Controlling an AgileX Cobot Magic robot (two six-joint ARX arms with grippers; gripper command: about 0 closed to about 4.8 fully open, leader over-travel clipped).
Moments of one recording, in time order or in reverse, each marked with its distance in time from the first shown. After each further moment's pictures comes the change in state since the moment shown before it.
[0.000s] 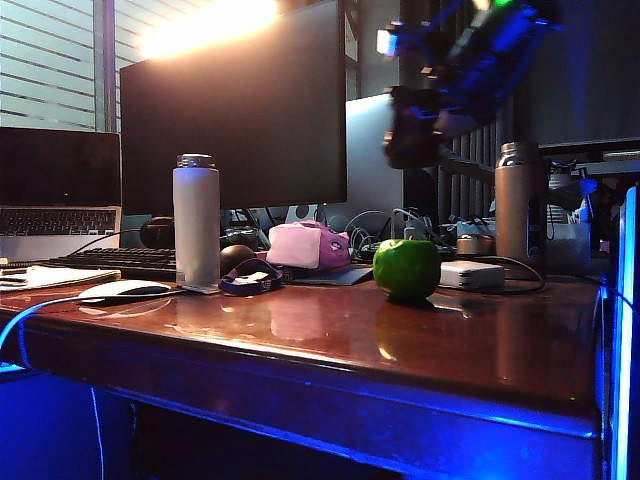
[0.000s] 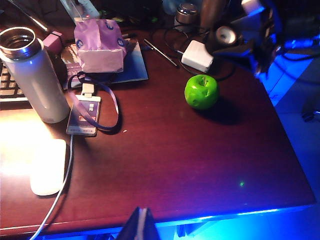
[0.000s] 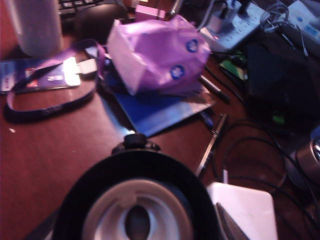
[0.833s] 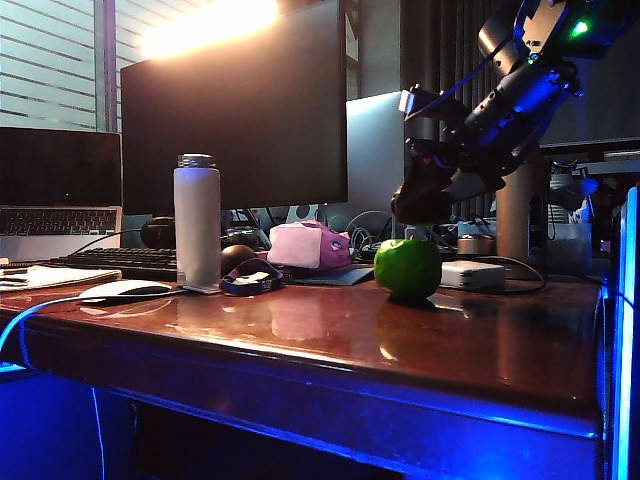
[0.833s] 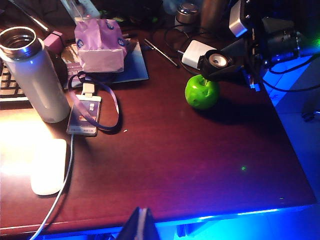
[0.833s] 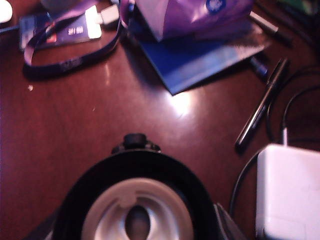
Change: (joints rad) left arm 0.000 0.000 0.000 0.000 0.000 0.000; right arm -0.092 0.127 0.000 -0.031 -0.224 0.035
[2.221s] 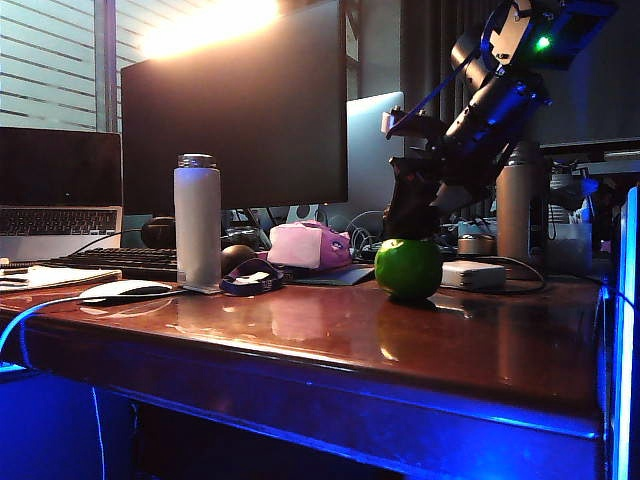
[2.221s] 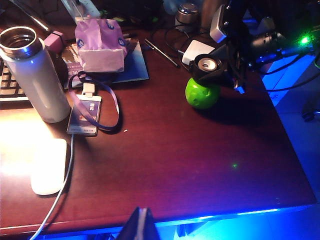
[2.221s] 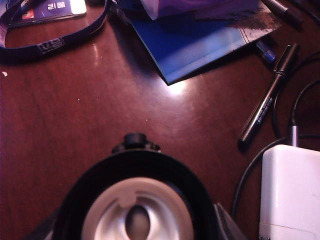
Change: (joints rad) left arm 0.000 0.000 0.000 0.000 0.000 0.000; right arm 0.034 0.100 0.138 -0.126 0.082 -0.024
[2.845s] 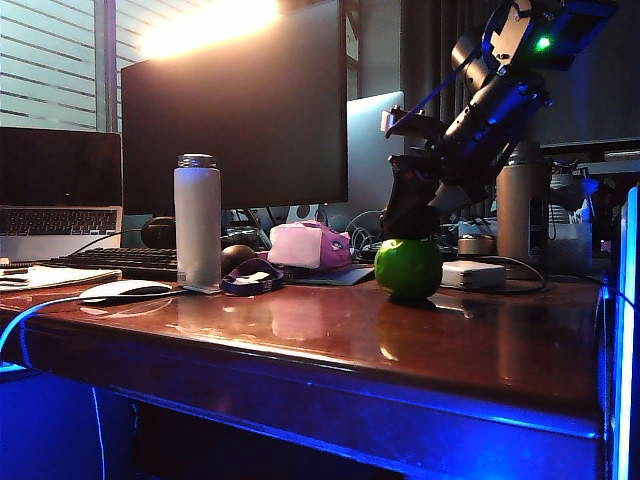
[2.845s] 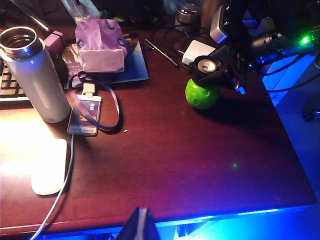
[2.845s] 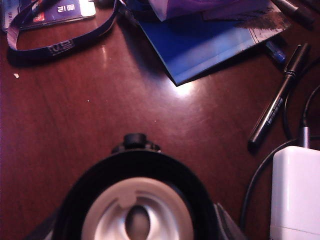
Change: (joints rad) left arm 0.000 0.000 0.000 0.000 0.000 0.000; right arm 0.000 0.000 0.000 -0.004 -0.030 0.012
